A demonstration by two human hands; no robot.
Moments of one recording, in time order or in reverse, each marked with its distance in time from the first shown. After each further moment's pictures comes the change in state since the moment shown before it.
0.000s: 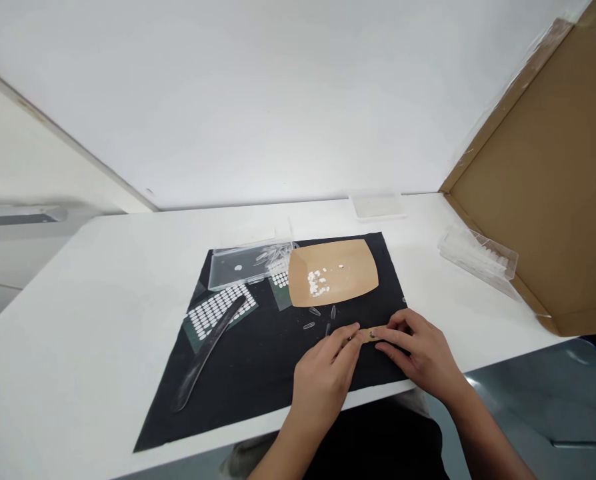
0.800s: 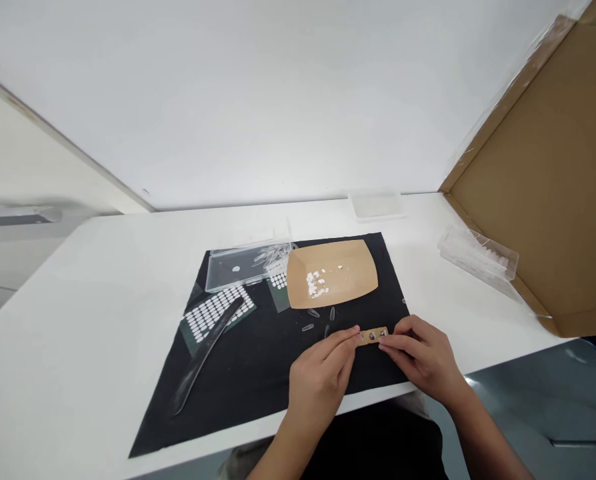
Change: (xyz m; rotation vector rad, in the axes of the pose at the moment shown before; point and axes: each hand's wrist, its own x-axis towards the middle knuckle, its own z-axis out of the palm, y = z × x) left_hand 0.002 -0.005 0.001 -0.171 0.065 -0.057; right_hand -0.006 0.003 0.002 0.044 0.126 -0.069
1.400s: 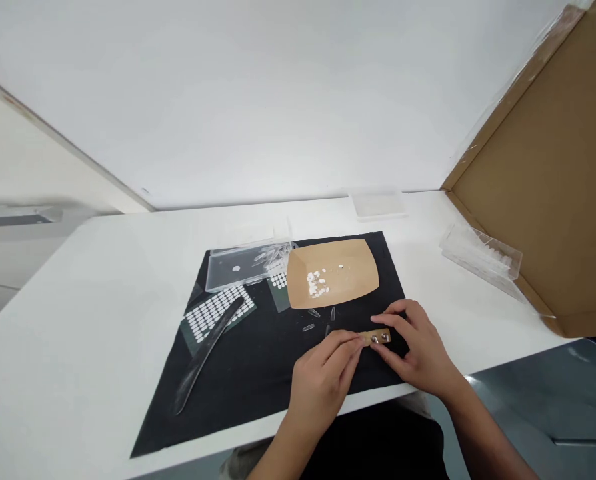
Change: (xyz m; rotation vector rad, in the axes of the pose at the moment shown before) left_hand 0.002 0.002 -0.002 -0.096 -0.060 -0.034; right_hand 0.018 -0.003 0.006 0.059 -0.066 0.124
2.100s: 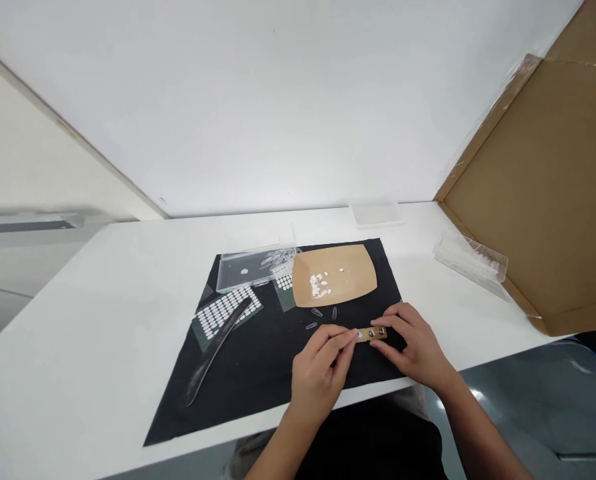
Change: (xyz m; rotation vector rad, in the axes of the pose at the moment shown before) left_hand 0.002 0.003 -0.004 -0.118 0.180 -0.019; right_hand -0.001 0.000 -0.001 0.039 0.020 -0.050
